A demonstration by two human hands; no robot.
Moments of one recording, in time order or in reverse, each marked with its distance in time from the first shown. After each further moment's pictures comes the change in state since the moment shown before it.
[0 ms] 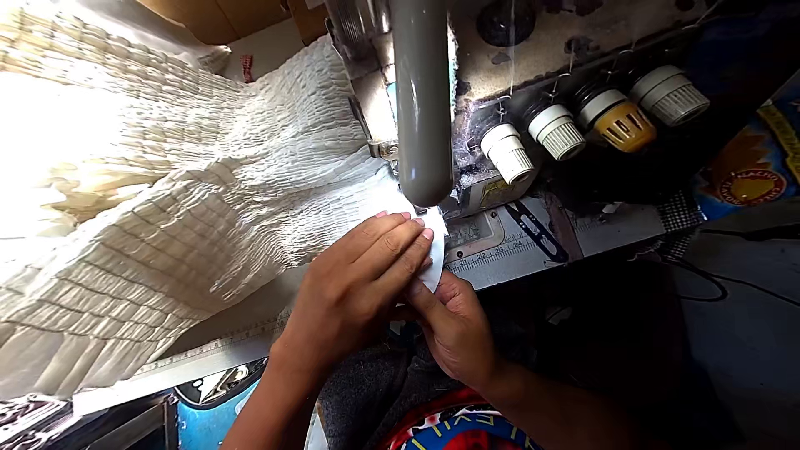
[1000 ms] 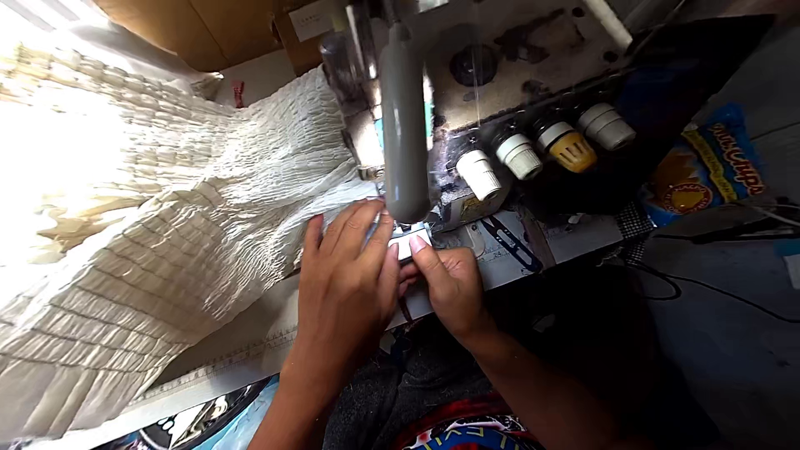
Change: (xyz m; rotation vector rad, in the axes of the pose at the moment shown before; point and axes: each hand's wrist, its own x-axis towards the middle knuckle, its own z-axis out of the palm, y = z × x) left_hand 0.011 0.009 0.012 0.118 -0.019 -0.383; right_hand 0.043 -0.022 -0.016 -0.604 0.089 -0.254
